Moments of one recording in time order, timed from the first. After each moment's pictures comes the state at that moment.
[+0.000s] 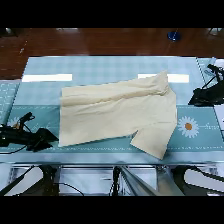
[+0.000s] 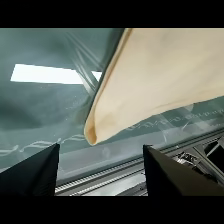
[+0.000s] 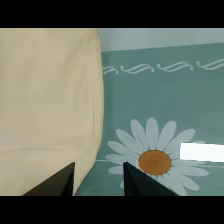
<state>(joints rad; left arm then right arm) 0.65 -1.09 0.44 1.05 -1.43 -1.11 -0.37 -1.36 1.22 -1.34 1.46 1.33</state>
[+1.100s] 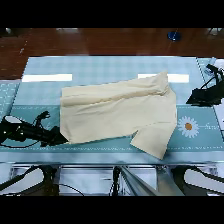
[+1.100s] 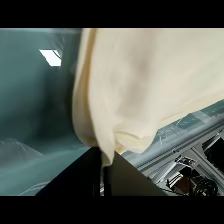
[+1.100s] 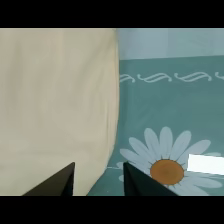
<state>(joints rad) 0.40 -1.24 0.42 0.96 -1.28 -1.14 -0.37 -1.35 1.19 -1.29 1.43 1.30</state>
